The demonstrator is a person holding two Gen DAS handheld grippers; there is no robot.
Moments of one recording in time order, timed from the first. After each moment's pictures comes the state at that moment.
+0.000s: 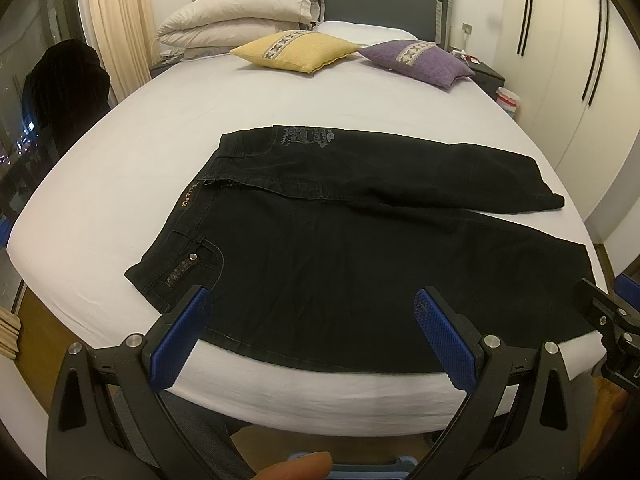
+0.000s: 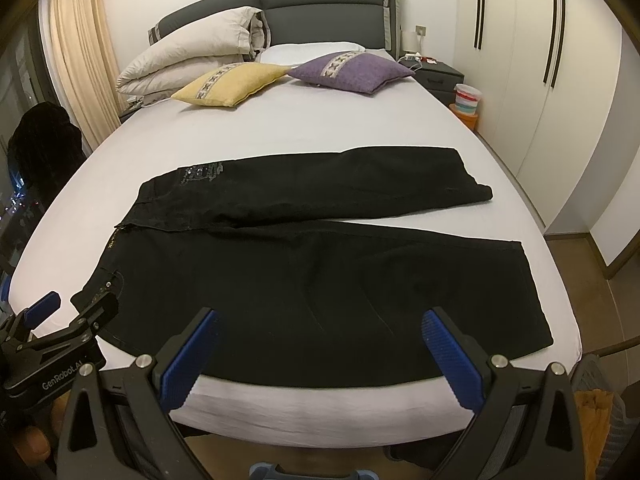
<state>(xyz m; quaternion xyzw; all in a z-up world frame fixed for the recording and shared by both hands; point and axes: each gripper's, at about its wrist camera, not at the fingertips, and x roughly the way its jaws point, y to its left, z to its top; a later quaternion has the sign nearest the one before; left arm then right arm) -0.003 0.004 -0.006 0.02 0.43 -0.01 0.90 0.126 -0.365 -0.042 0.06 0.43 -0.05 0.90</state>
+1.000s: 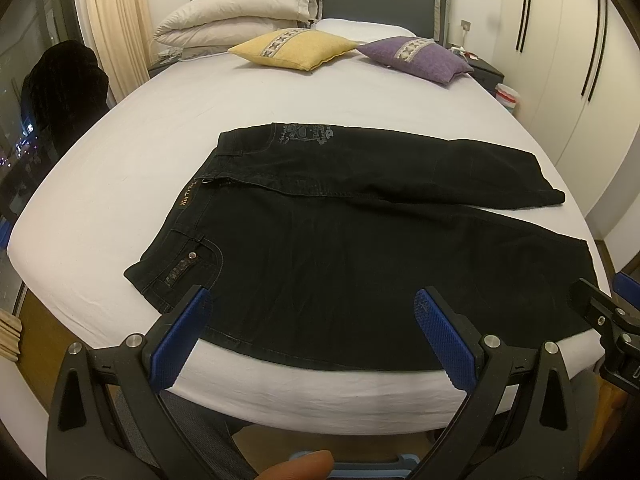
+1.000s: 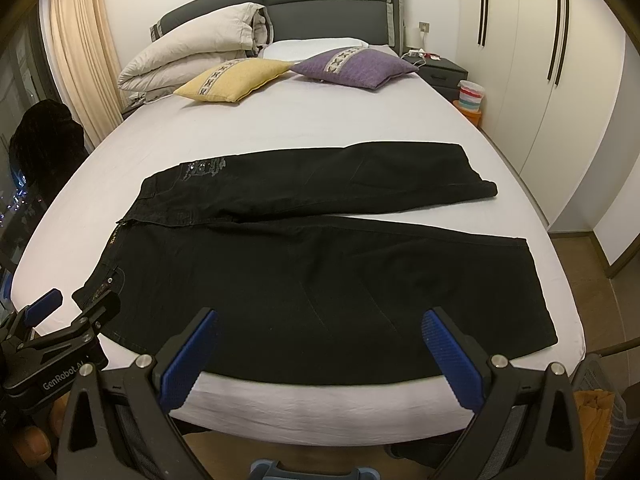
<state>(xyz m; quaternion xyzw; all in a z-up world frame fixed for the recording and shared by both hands) -0.005 0.004 -0.008 0.02 0.43 -0.01 0.90 0.127 -0.364 -0.046 0.06 0.43 -0.05 0.90</state>
